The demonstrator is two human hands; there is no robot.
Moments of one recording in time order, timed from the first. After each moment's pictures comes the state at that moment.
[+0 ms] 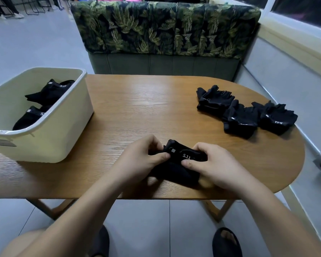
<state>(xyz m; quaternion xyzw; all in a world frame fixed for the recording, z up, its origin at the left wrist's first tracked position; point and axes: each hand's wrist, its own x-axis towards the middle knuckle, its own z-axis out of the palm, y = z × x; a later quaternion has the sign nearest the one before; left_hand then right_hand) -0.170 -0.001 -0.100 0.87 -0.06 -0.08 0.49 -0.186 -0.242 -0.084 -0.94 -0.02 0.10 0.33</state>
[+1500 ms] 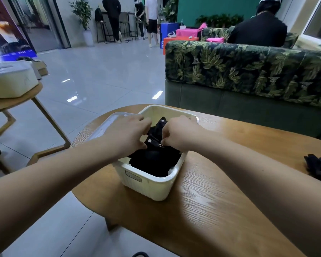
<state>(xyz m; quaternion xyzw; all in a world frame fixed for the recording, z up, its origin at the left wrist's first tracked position) -0.100 0.308 0.019 1.00 -0.04 0.08 -0.01 -0.020 0.127 0.030 -0.94 -0.34 0.03 0.04</state>
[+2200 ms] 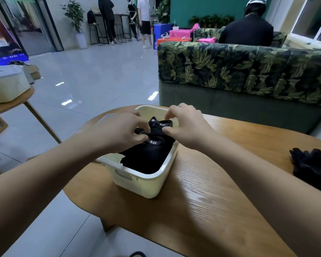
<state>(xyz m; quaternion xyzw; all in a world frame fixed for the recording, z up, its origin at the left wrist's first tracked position) -0.111 0.288 0.050 0.99 -0.06 0.07 0.09 -0.025 0.076 0.036 -0.92 -0.32 -0.08 0.23</state>
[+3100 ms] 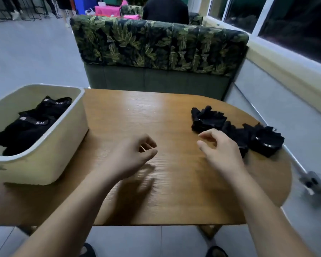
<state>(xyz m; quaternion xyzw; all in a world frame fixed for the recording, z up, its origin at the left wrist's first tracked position) -0.118 0.014 -0.059 0.92 -0.10 0.00 0.38 -0.125 -0.261 -0.061 -0.92 0.02 -0.13 0.36</state>
